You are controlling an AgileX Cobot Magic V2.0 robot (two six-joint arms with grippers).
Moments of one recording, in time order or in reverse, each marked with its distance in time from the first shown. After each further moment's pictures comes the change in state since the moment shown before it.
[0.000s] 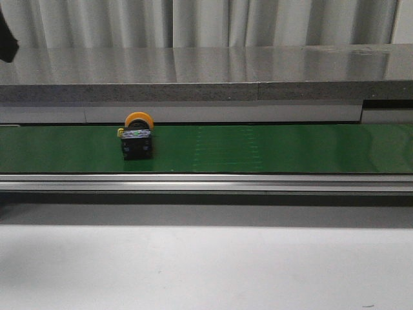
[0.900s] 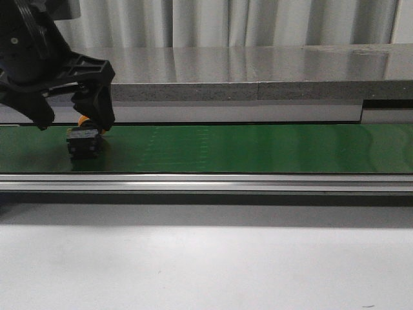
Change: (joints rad) left arm -0.089 0.461 -0.196 -0.008 -0.076 0.000; right arm 0.000 0.000 0.000 0.000 0.000 0.000
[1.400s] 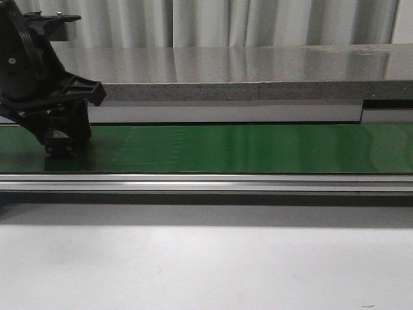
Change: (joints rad) left arm 0.036 0.053 -0.006 0.039 0.011 0.000; right arm 0.000 0.000 0.000 0.000 0.000 0.000
